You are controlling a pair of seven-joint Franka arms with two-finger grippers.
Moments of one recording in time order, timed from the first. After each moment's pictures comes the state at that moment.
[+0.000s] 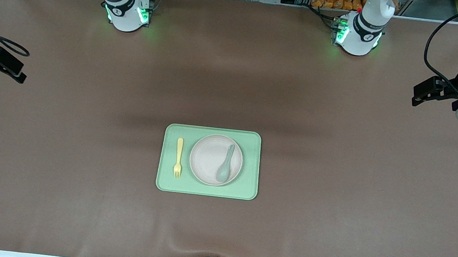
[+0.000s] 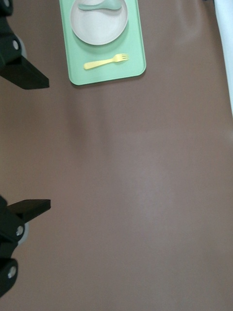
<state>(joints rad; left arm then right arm) -0.02 0.03 -0.11 -1.48 0.01 1.46 -0.10 -0.01 0.11 0.02 -1.34 0.01 1.49 0.14</state>
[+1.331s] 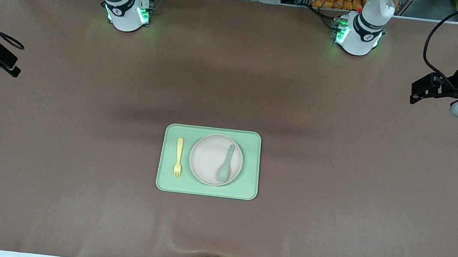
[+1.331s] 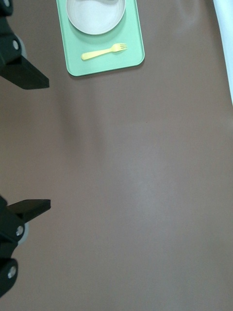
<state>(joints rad) -0.02 0.03 -0.12 -1.48 0.01 1.46 -0.04 -0.01 0.04 0.00 -1.45 -0.01 1.55 0.14</state>
